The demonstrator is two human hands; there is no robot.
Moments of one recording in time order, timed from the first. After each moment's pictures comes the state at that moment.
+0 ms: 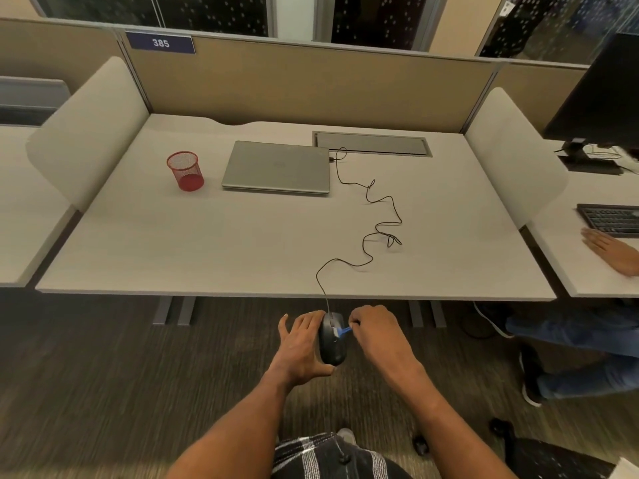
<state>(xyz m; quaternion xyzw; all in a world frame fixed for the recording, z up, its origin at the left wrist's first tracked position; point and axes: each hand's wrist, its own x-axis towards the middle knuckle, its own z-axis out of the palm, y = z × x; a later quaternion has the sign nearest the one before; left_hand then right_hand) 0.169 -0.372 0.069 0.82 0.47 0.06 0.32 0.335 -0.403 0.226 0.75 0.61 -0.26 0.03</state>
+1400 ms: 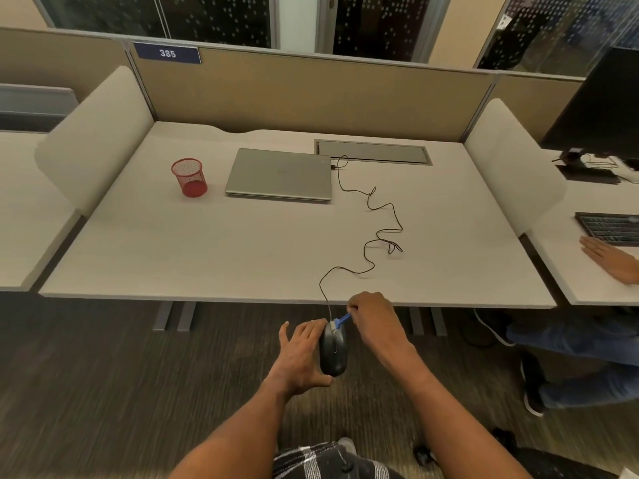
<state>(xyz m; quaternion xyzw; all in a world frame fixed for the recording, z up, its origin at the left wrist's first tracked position) 0.162 -0.376 0.073 0.83 0.45 0.04 0.31 0.338 -0.378 0.222 0.75 0.62 -0.21 0.00</state>
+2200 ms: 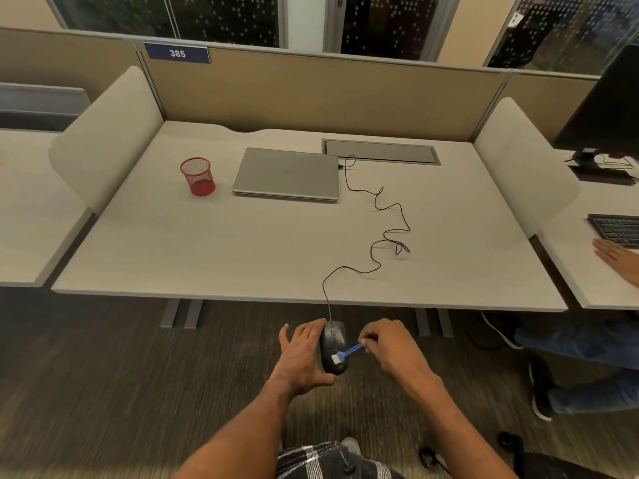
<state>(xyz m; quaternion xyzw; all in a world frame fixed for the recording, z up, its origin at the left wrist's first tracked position) 0.156 -0.377 0.067 0.81 0.49 0.06 0.33 0.363 -0.412 0.173 0.74 0.60 -0.30 -0.06</state>
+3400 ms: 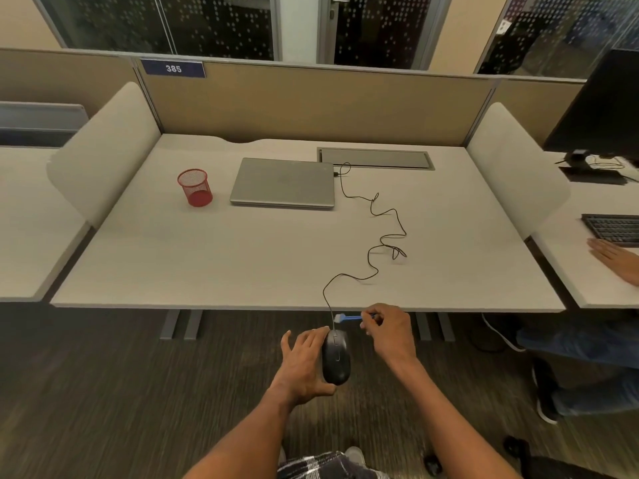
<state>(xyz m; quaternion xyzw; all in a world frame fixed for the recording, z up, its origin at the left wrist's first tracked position) 0.157 -0.378 0.069 0.82 0.47 0.05 0.32 0.363 -0.391 0.159 0.78 0.49 -0.26 -0.29</state>
